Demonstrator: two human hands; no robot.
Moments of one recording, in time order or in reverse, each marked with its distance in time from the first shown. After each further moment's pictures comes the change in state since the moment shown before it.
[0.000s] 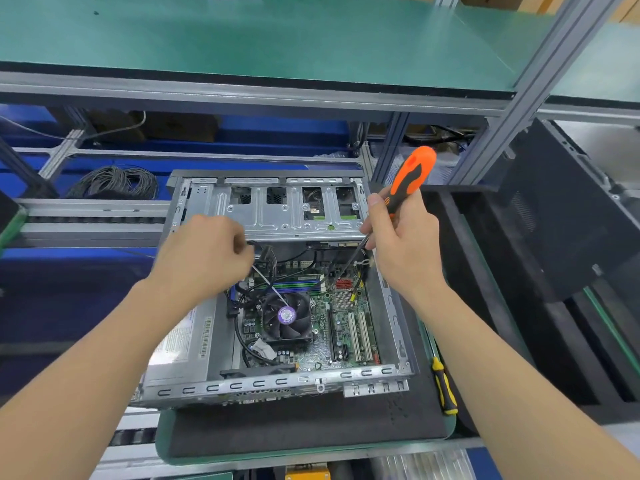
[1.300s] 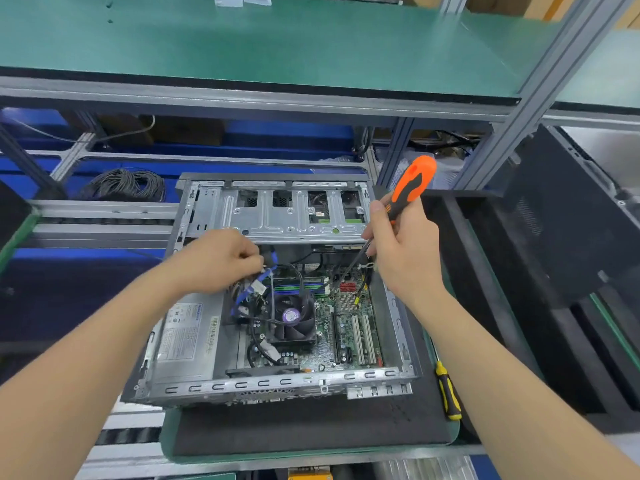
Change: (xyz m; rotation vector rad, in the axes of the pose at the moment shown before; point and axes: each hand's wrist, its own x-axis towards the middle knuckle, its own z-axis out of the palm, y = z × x) left_hand 0.015 -0.020 0.009 -0.255 -0.353 0.223; right_hand -0.002 0.008 0.005 -0.006 0.006 -0.009
